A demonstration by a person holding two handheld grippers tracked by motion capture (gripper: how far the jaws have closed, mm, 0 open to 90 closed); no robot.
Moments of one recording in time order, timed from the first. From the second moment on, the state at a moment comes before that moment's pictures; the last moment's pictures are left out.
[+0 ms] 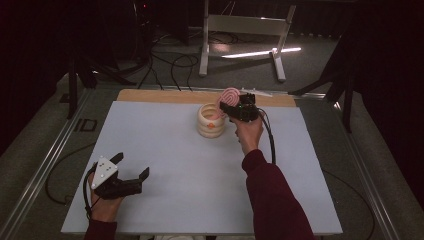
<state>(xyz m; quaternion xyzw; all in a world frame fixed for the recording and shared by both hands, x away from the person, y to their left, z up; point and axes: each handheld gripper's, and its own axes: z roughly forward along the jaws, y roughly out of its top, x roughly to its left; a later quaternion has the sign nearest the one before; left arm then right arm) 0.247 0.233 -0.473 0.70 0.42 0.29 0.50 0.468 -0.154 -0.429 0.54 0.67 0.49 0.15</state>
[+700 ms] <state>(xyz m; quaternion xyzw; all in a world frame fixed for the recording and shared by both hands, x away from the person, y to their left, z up) 0.247 0.232 -0.473 0.70 0.42 0.29 0.50 0.462 -0.165 -0.425 0.53 0.68 0.49 0.16</state>
